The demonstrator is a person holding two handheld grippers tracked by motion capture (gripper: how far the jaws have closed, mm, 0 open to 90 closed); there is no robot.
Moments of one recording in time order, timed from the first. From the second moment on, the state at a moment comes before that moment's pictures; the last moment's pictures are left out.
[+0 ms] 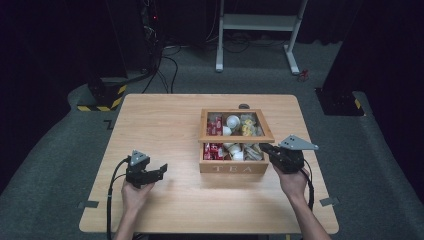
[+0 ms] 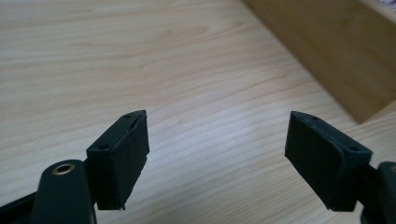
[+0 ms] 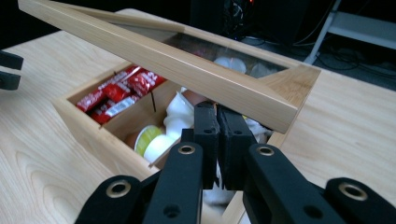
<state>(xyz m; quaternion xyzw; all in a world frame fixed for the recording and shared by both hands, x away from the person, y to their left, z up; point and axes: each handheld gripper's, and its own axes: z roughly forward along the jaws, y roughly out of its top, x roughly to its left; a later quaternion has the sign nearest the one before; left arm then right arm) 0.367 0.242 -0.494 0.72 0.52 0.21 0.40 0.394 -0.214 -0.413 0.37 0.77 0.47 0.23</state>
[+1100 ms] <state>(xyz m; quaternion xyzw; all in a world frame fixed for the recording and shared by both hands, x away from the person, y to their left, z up) 0.405 0.140 -0.446 0.77 0.42 0.17 0.46 0.427 -0.217 -0.375 0.37 0.76 0.50 0.20</state>
